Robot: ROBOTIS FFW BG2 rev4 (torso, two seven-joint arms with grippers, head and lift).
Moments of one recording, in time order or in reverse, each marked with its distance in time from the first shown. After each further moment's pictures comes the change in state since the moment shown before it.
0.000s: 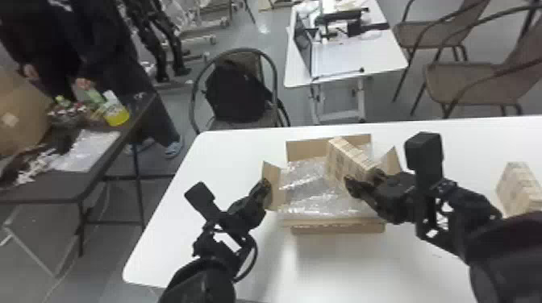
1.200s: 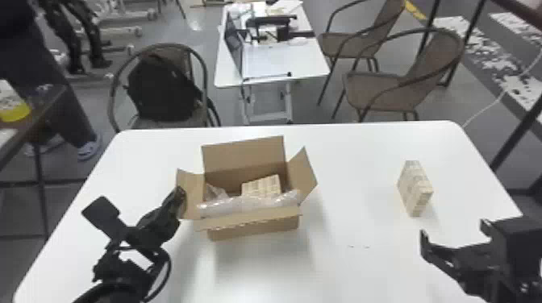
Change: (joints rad) left arm 0.035 0.000 0.035 -0.006 0.023 -0.023 0.000; right arm 0.586 -0.049 -0.463 -0.435 0.210 -0.106 -0.289
